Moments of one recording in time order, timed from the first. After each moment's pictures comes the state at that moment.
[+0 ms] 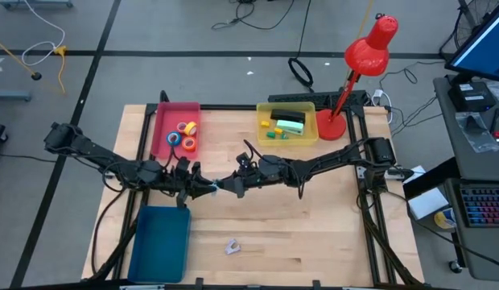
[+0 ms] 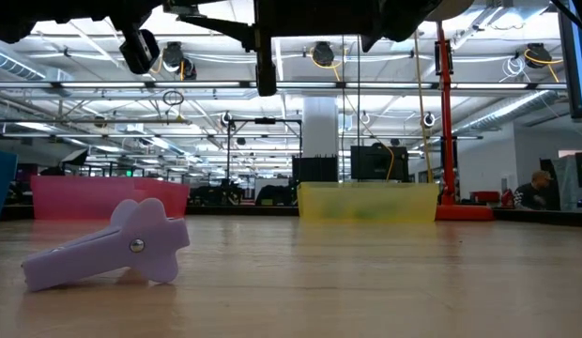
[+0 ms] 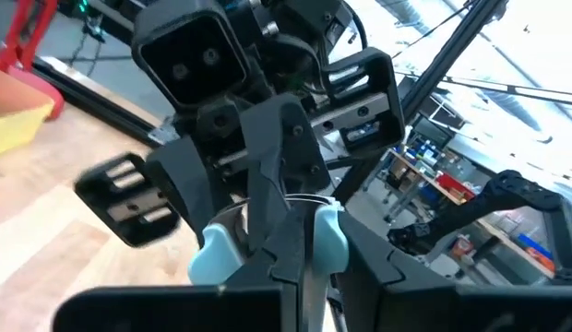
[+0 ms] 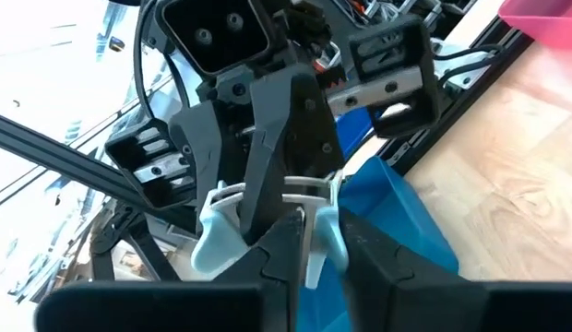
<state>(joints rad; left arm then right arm) -0.35 0.96 0.37 0.68 -0.20 -0.58 0.07 1.90 1.23 0.62 -0.05 1.01</state>
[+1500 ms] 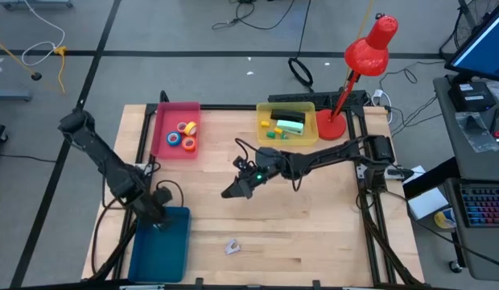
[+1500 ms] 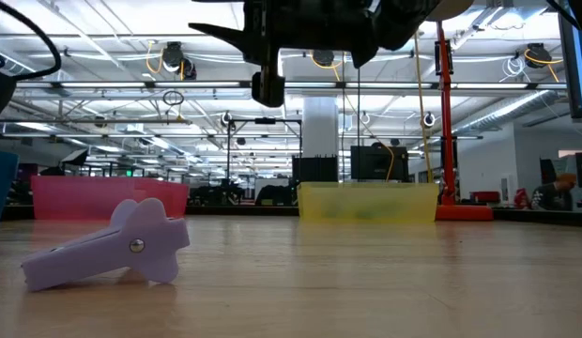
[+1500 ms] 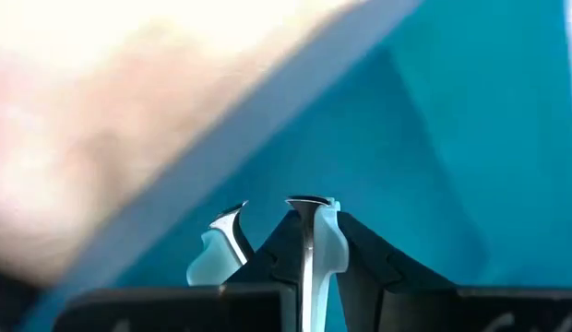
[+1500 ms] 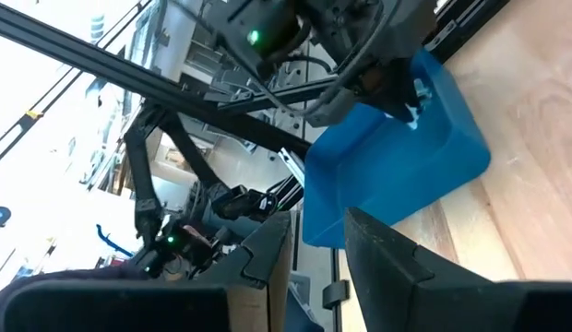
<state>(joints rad) -0.83 0.91 0.44 -0.65 0.01 -1.72 0.02 1.89 1.23 0.53 -0.47 1.03</state>
